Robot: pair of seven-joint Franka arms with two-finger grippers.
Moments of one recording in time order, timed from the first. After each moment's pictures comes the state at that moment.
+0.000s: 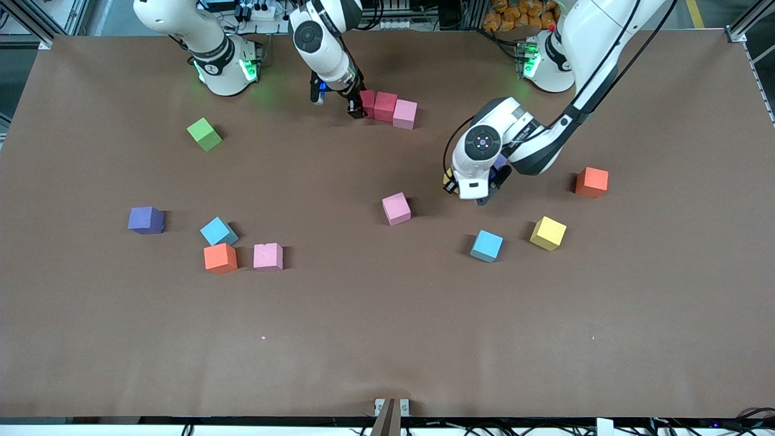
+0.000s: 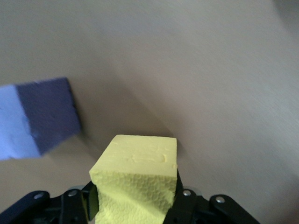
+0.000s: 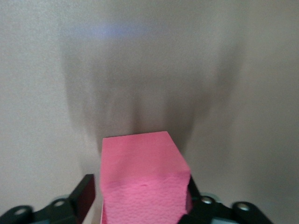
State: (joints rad) left arm -0.04 0.50 -0.66 -2.13 0.23 2.33 -1.69; right arm 1.32 0.17 -0.05 -2.58 0.98 2.83 1.95
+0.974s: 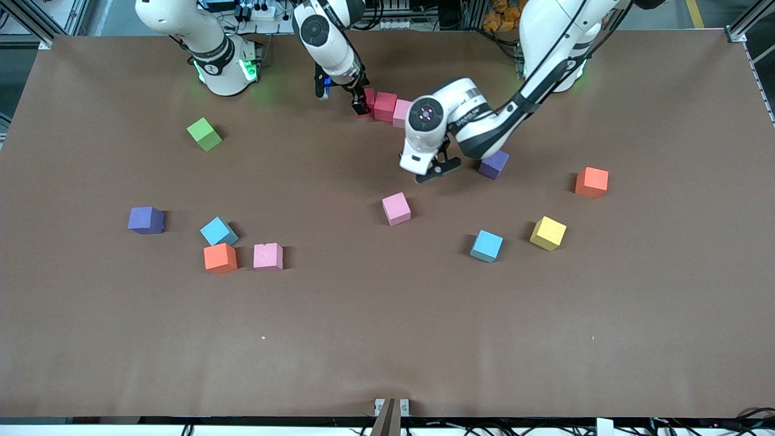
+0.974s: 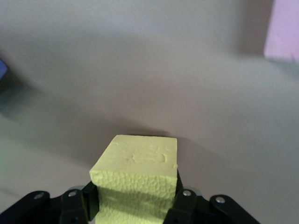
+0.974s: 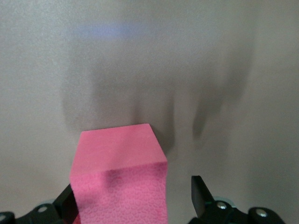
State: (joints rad) left arm -0.22 0.55 -0.71 -2.05 0.23 2.26 -1.36; right arm 1.37 0.18 -0.05 -2.57 0.98 2.84 1.95
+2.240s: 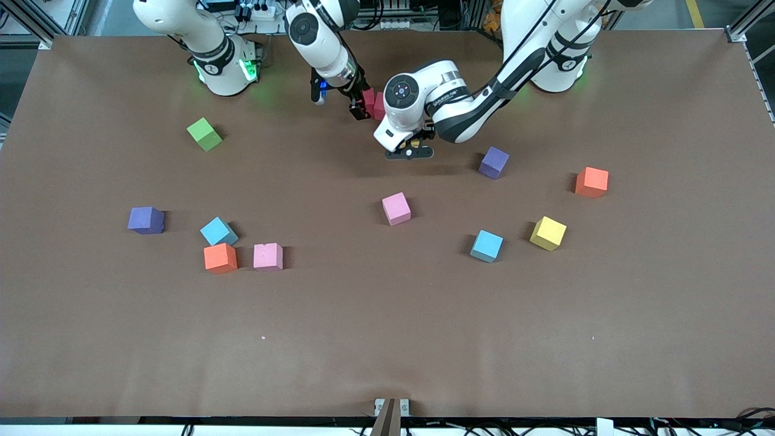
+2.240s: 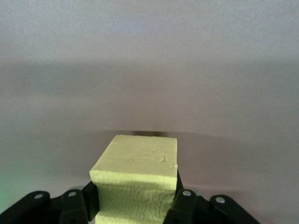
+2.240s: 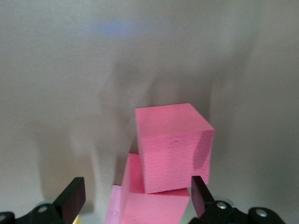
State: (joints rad) left arm -0.31 0.56 -0.72 -2.04 0.23 2.24 -1.16; right arm 1.29 0.10 -0.07 -2.58 0.89 2.84 1.94
